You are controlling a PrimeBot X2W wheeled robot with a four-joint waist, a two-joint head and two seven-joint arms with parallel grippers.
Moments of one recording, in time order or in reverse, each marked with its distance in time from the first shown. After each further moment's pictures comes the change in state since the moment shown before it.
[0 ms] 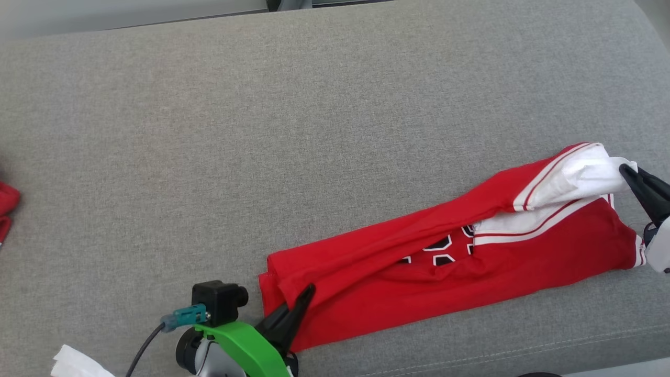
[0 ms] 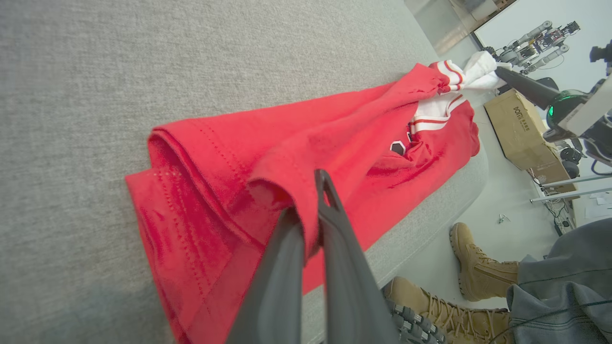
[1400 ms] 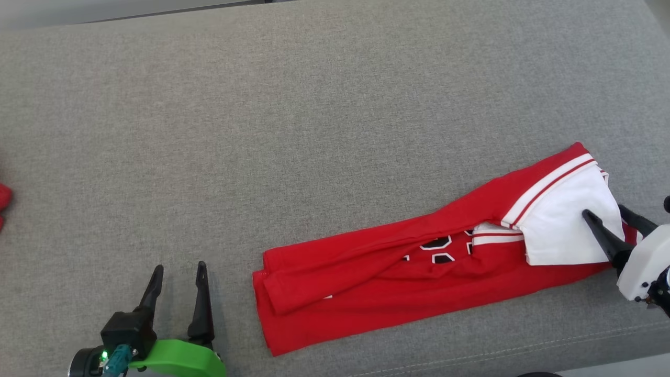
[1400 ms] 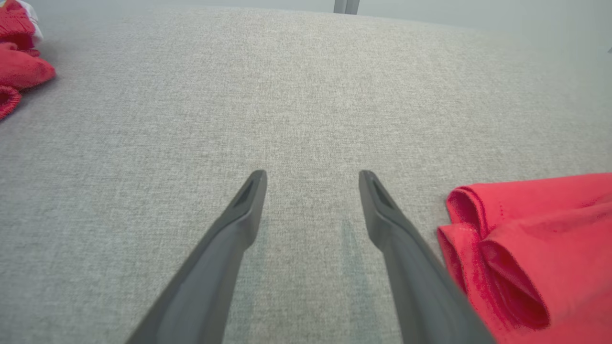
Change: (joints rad) left arm 0.120 0.028 0.232 0.113 0.318 0.289 -0.330; right arm 0.209 0.156 -0.303 0.005 -0.083 0.000 0.184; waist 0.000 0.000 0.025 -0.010
